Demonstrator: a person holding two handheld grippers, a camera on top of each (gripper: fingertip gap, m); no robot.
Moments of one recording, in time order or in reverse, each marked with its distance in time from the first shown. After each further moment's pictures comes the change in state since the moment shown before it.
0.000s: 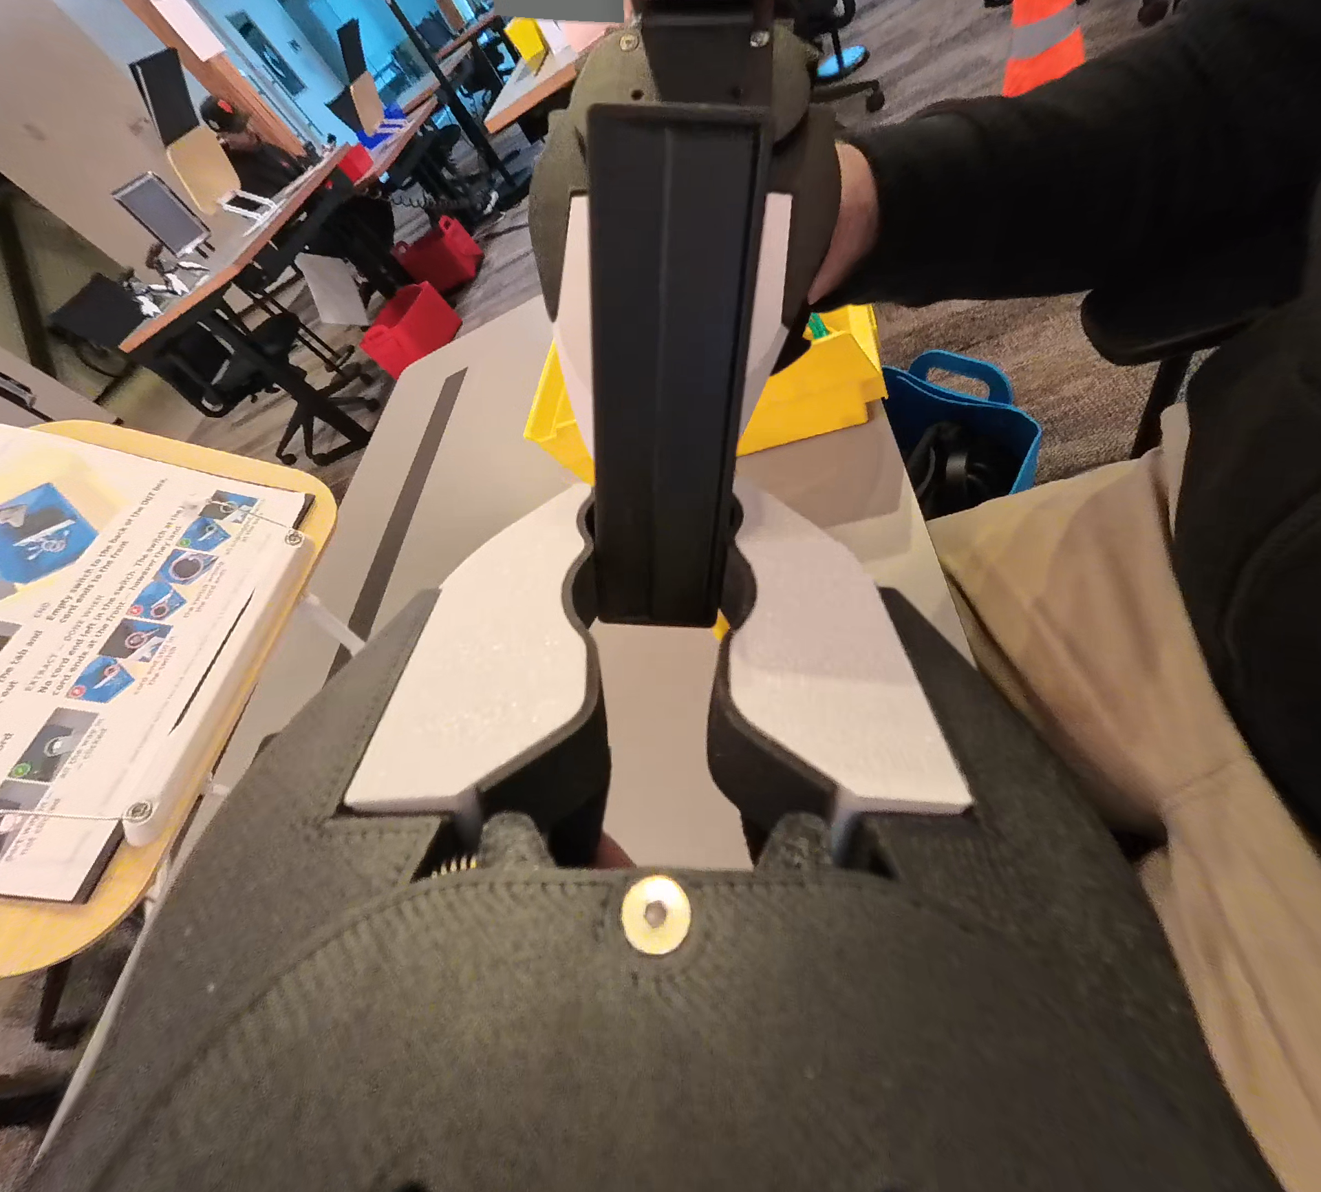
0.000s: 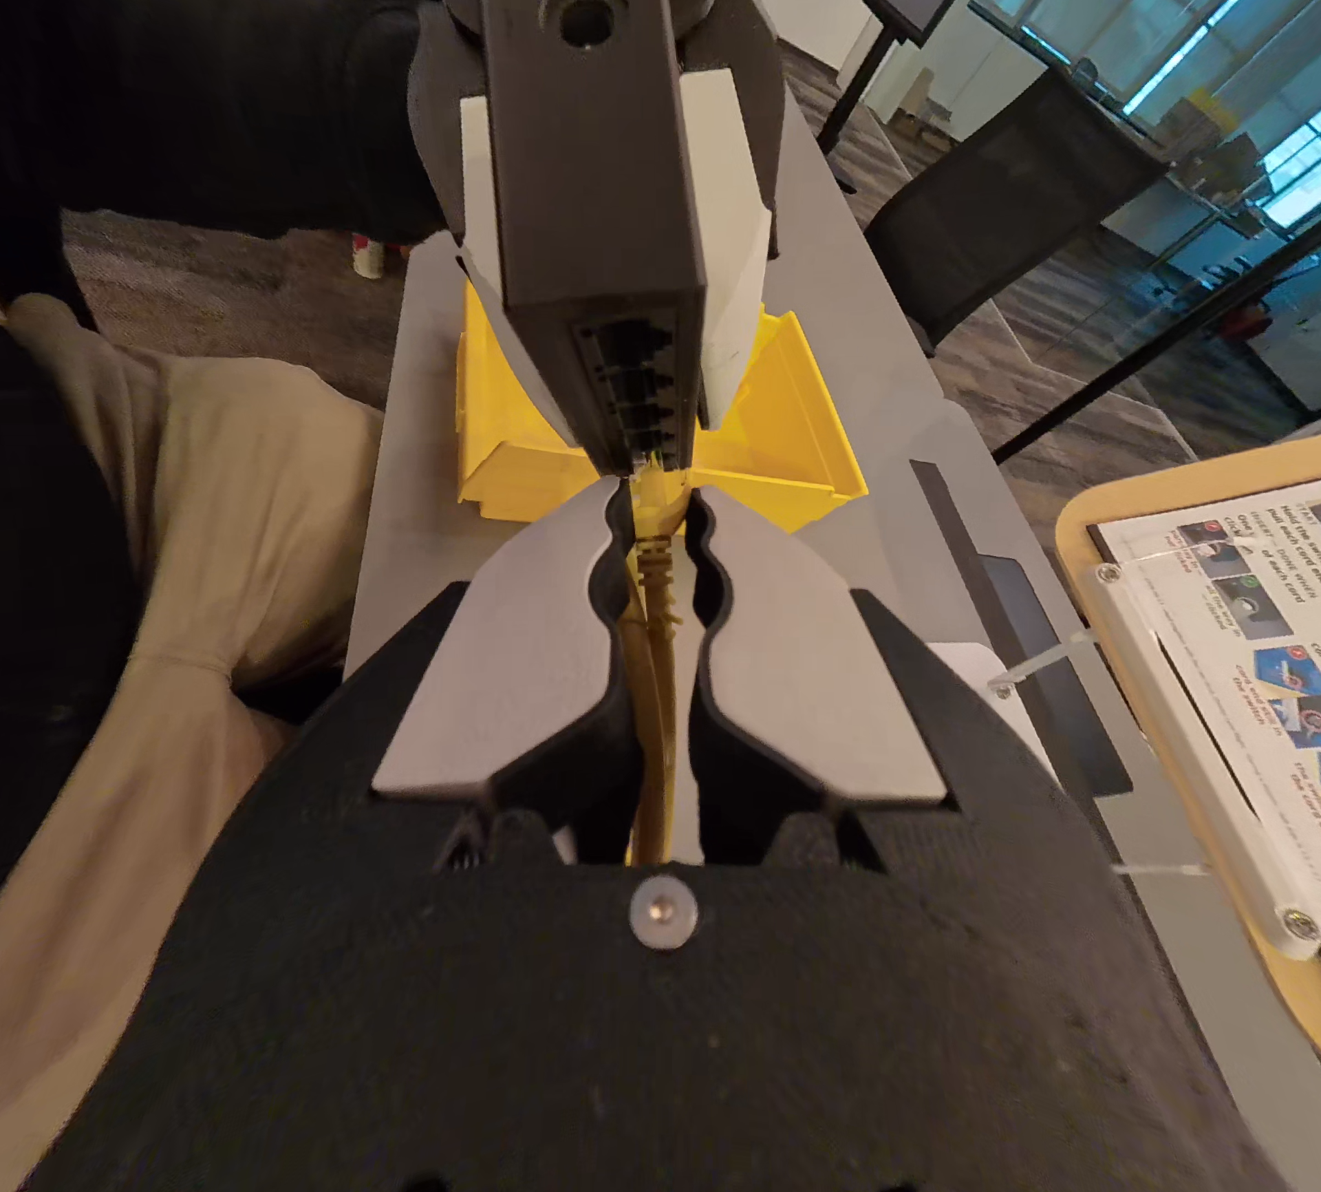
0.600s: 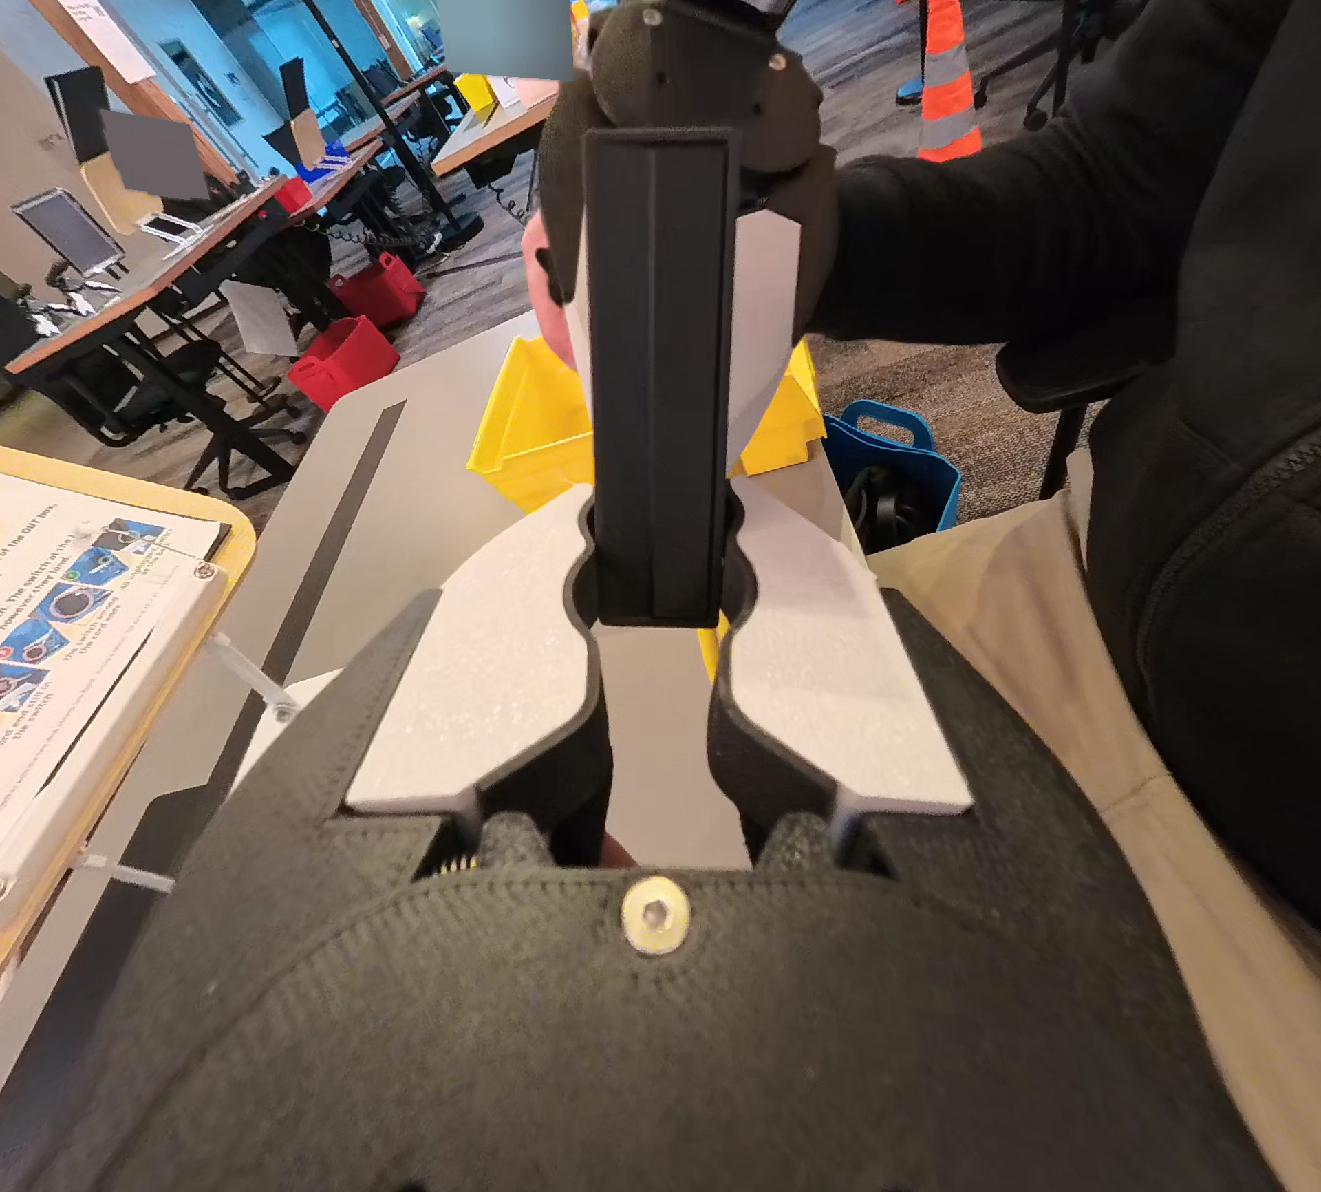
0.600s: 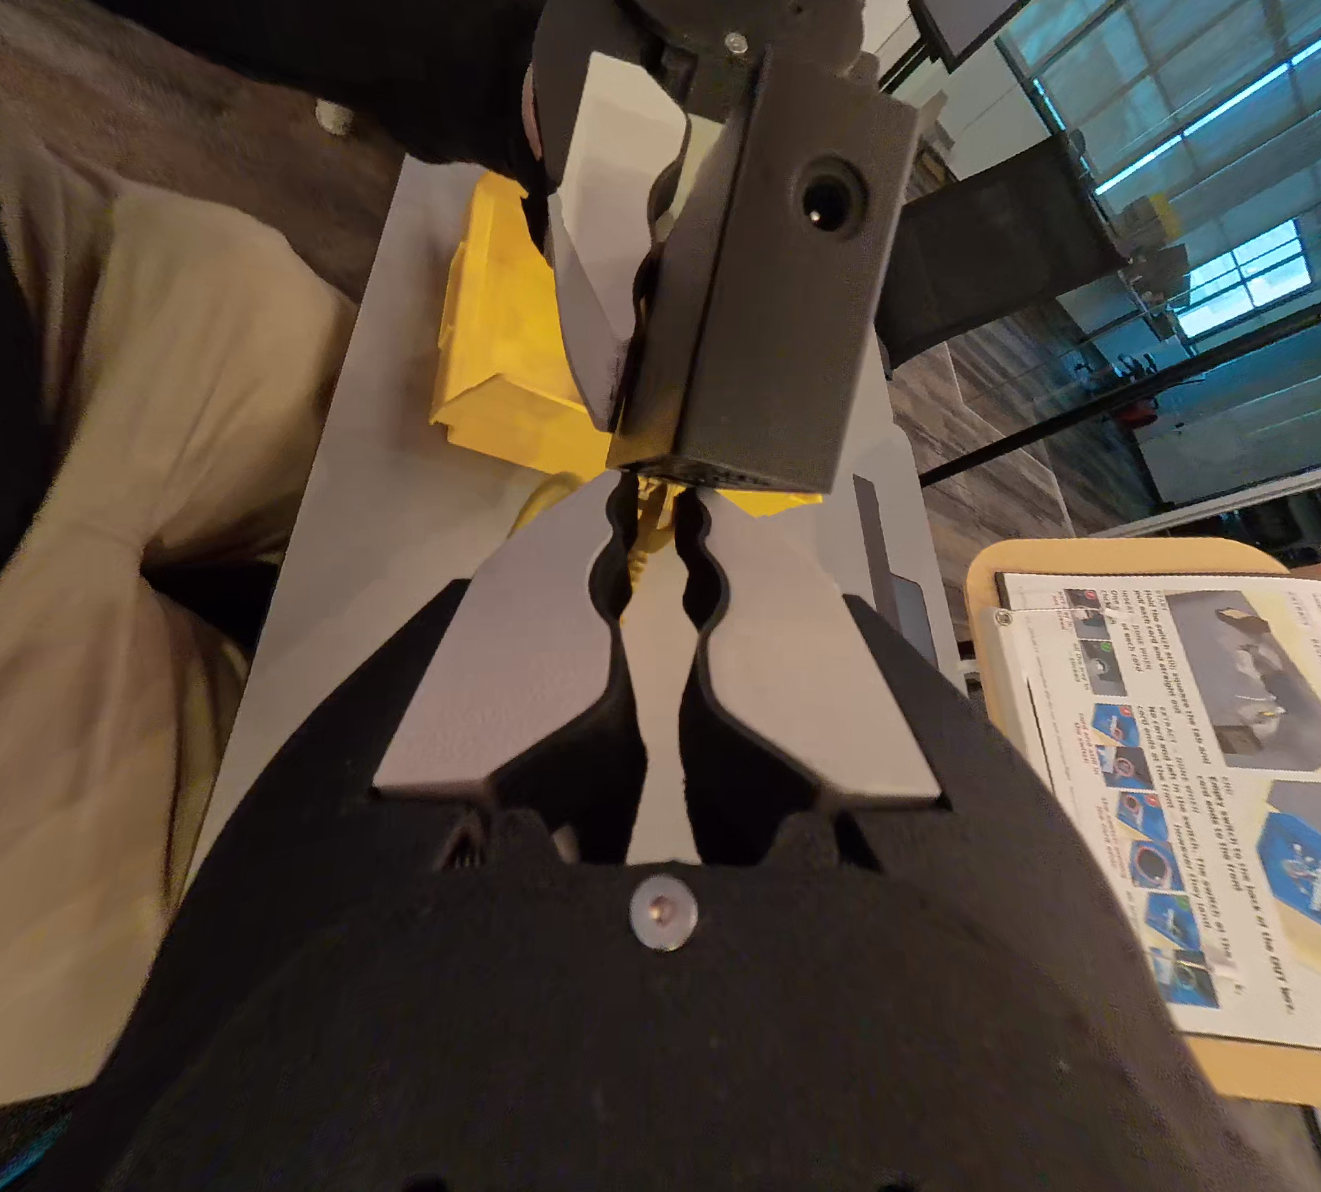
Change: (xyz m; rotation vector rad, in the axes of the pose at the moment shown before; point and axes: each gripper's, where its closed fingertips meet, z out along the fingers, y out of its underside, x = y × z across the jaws) left arm 0.010 -0.004 0.004 0.074 0.087 -0.064; right arm -0.012 -0.001 -0.007 -0.076 0.006 -0.258
